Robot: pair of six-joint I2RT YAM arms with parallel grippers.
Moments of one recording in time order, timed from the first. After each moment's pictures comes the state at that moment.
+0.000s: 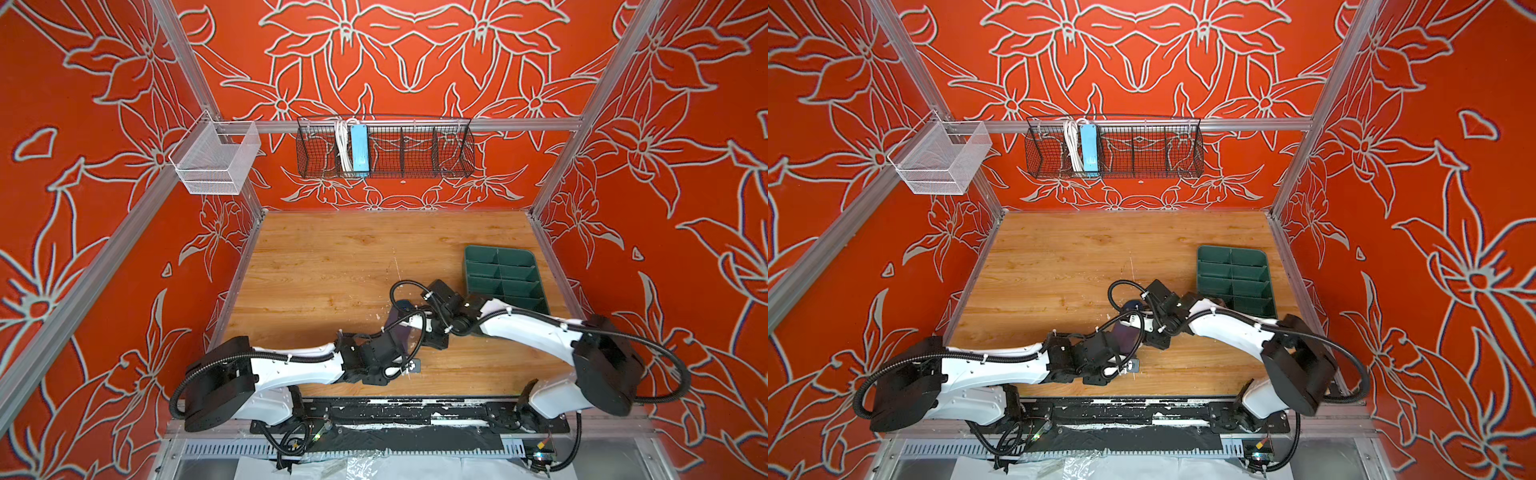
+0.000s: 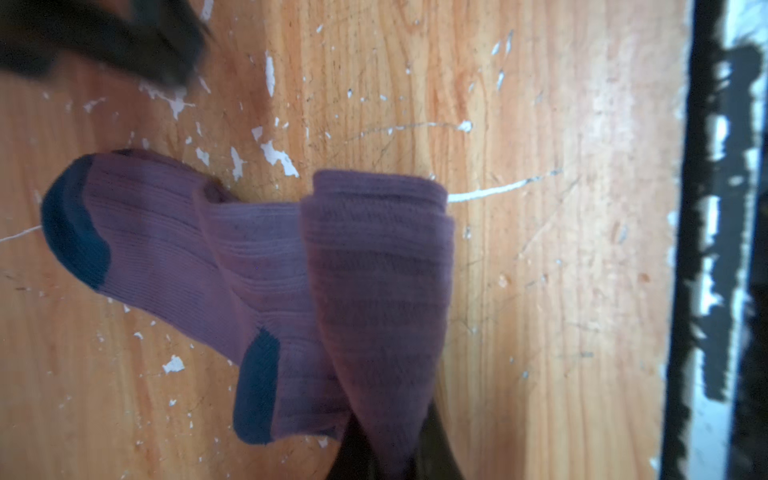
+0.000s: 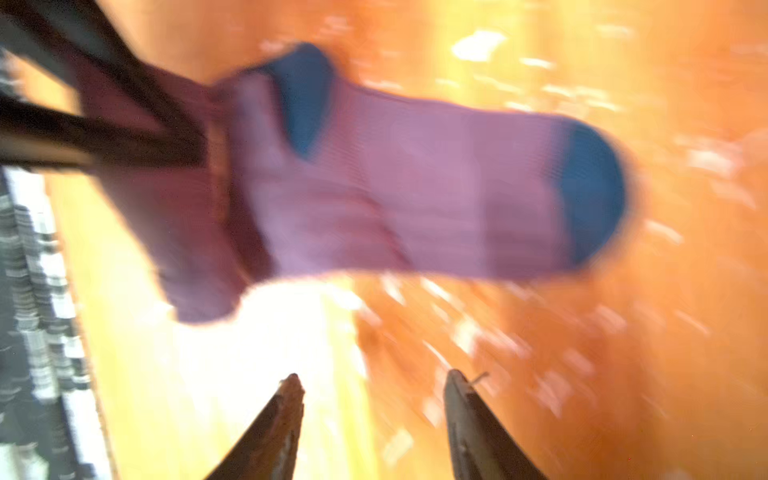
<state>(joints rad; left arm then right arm) -1.08 1.32 0.62 -0.41 -0.11 0.55 0.80 1.40 0.86 -0.56 -0.11 -0.48</state>
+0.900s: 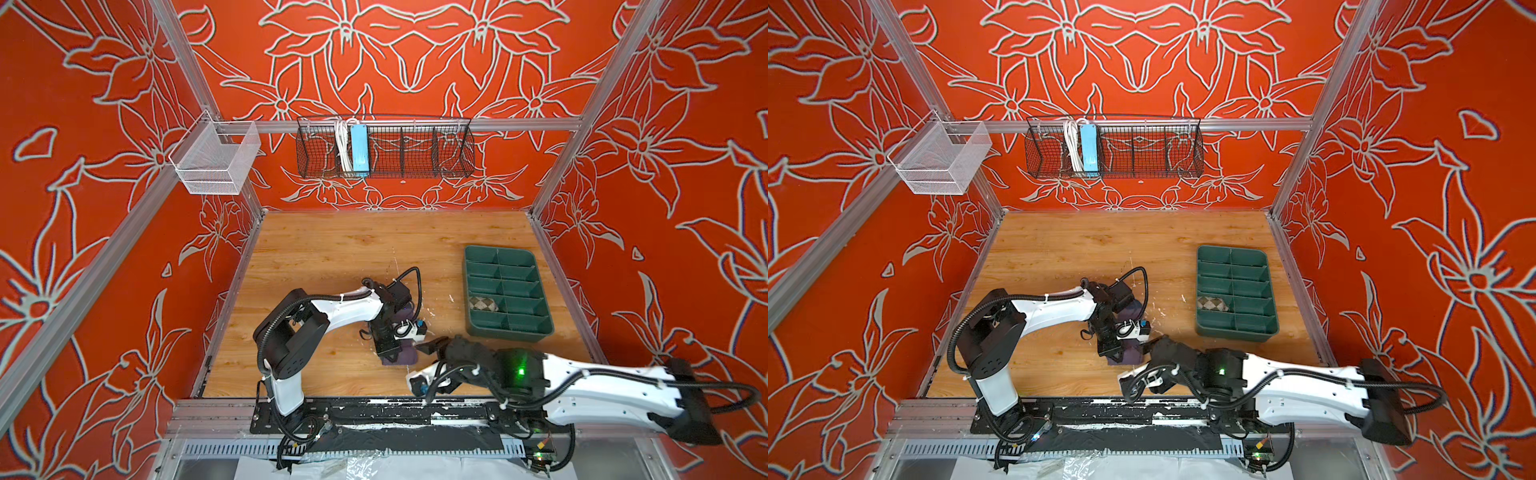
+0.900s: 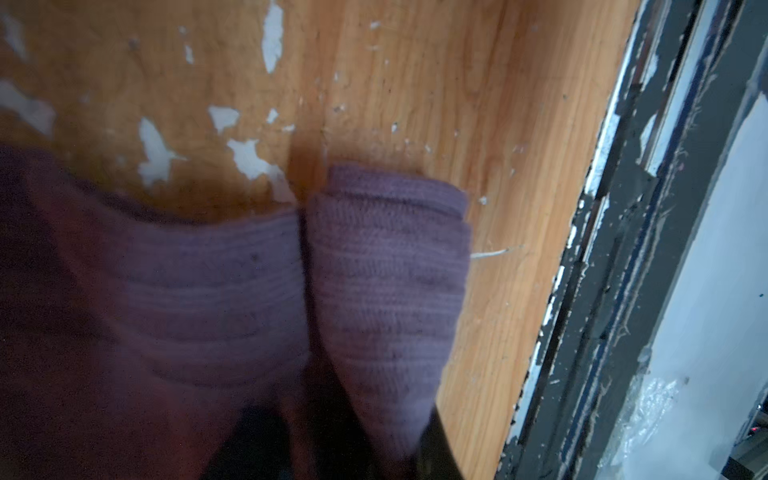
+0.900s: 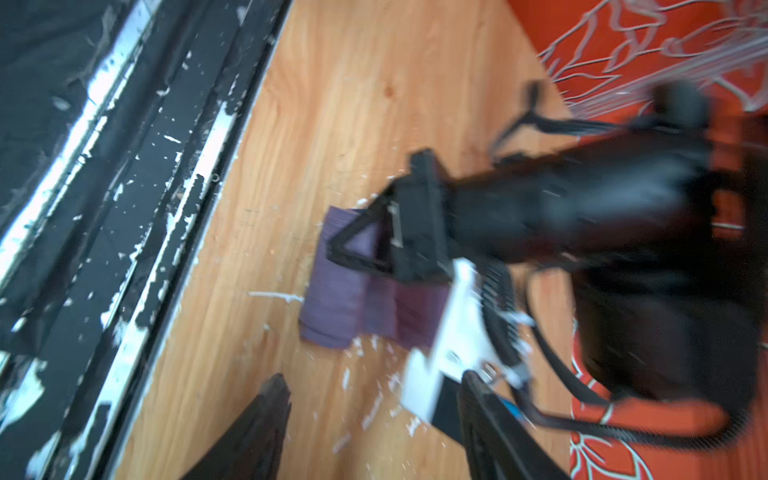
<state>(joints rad) -0.76 1.81 1.12 -0.91 0.44 0.52 1.33 1.00 0.61 -0.36 0.23 -0.78</state>
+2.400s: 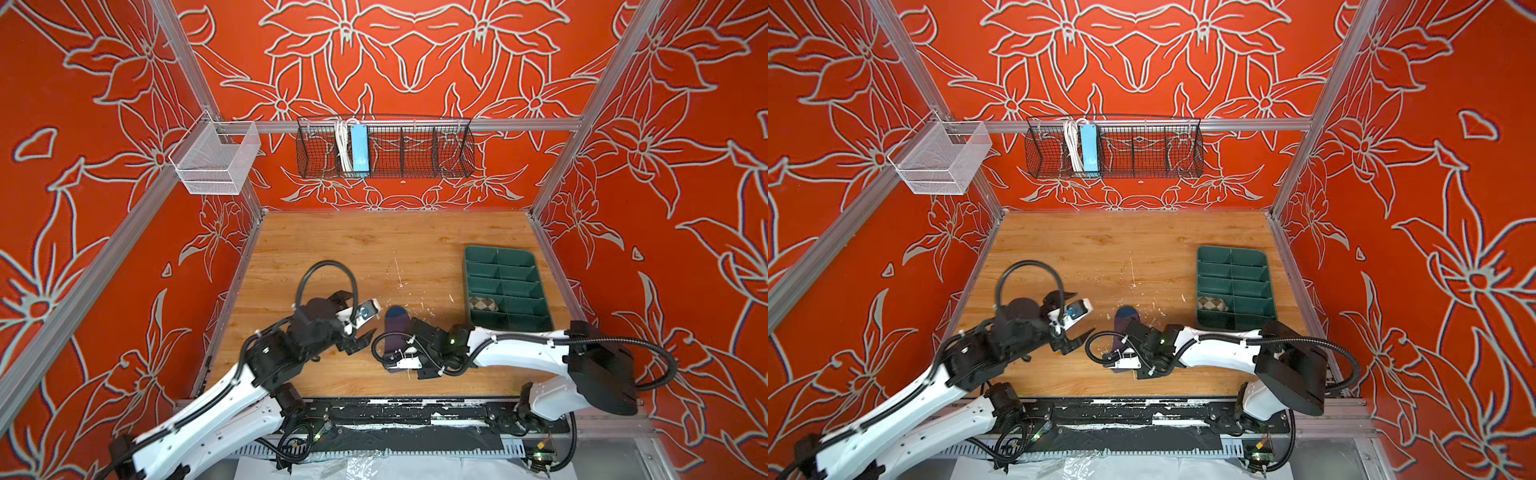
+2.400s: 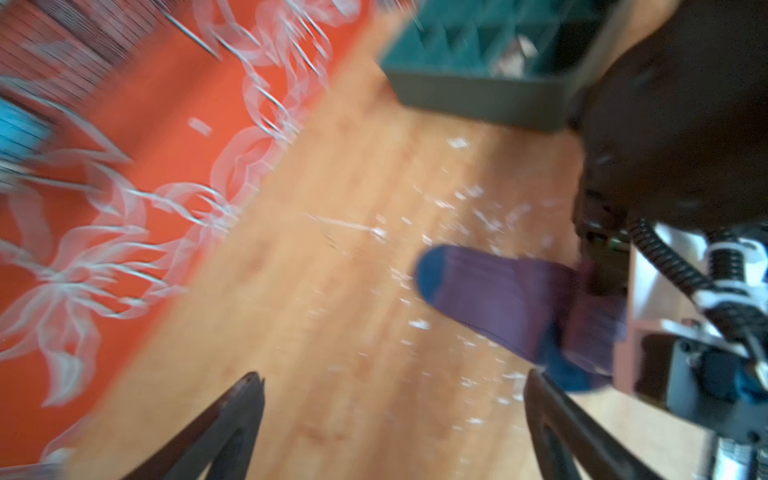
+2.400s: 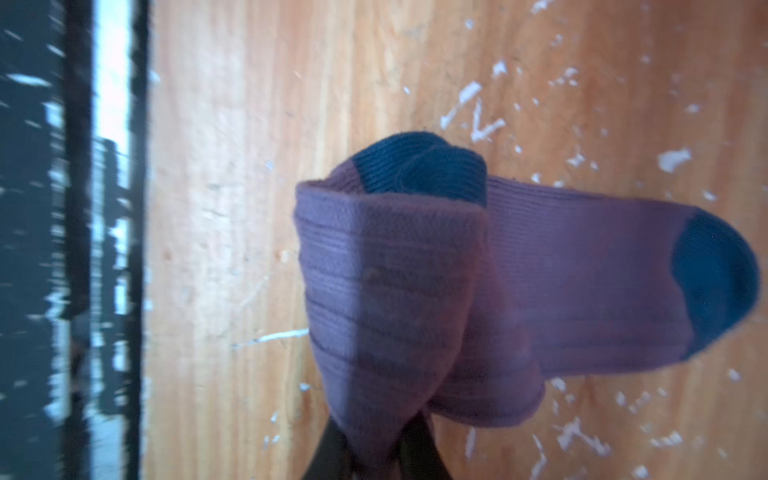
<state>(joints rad) -0.76 0.58 0.69 -0.52 -0.09 0.46 1.11 1.52 0.84 -0.52 -0.07 -0.57</state>
